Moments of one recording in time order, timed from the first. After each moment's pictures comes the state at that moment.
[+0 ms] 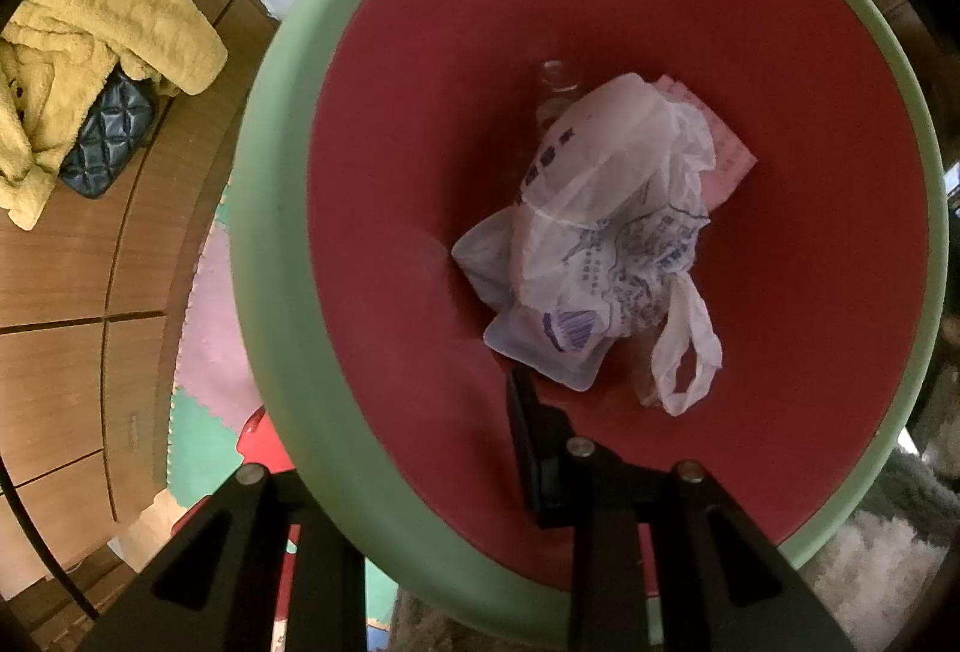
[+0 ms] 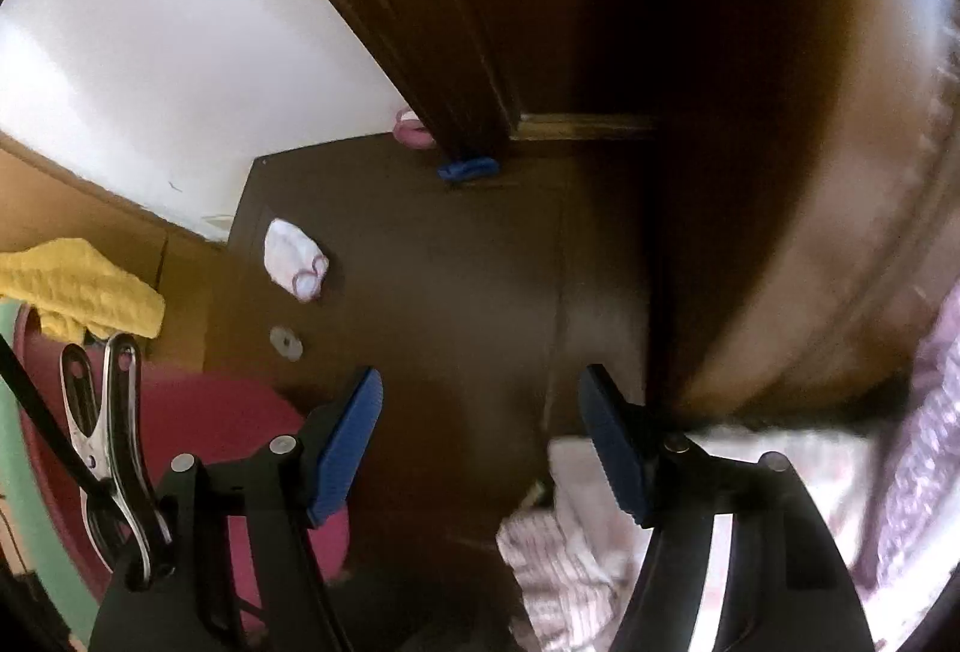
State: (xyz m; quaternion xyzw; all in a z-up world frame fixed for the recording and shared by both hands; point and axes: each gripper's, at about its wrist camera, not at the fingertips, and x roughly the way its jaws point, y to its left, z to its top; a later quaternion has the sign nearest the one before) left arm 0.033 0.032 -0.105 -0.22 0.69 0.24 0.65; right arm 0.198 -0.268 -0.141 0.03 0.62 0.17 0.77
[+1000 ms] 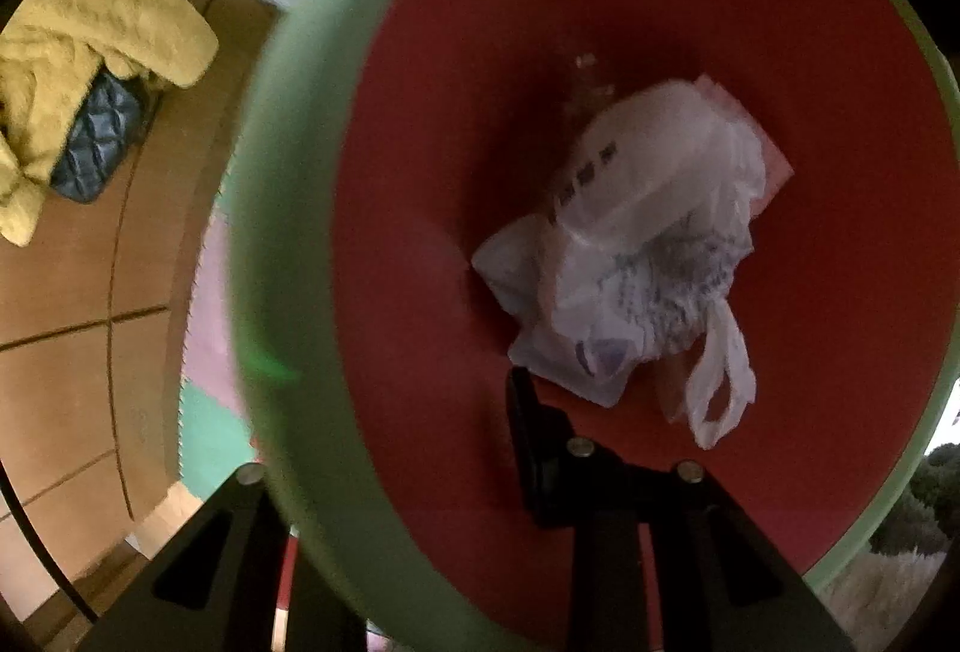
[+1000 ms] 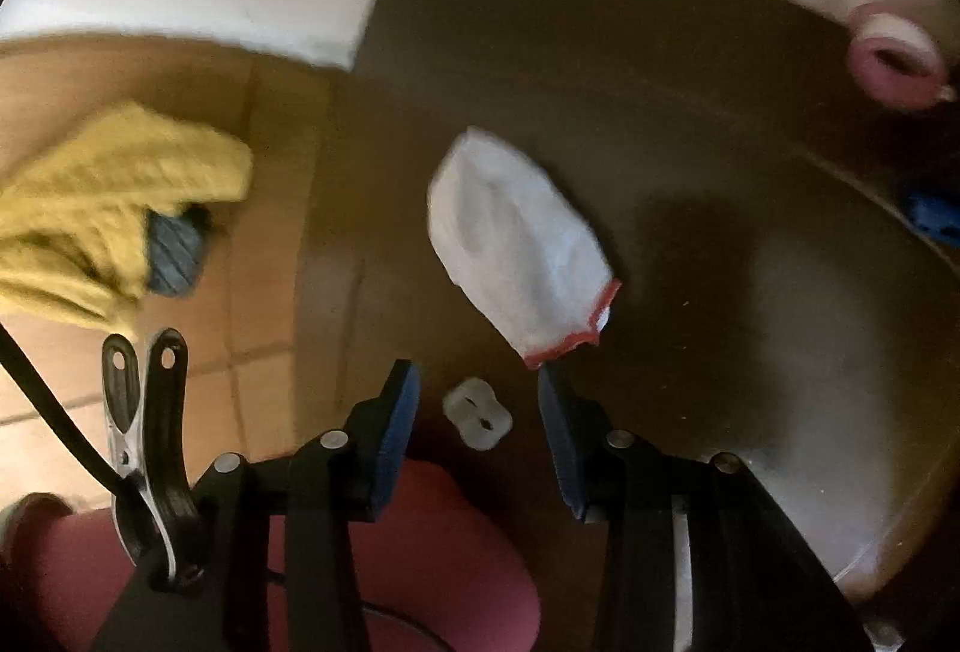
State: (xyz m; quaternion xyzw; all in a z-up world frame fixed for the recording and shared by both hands) left arm 0.054 0.059 -0.124 -0.21 0.72 0.23 0.63; right arm 0.263 -0.057 -0.270 -0.03 0.77 0.33 0.55
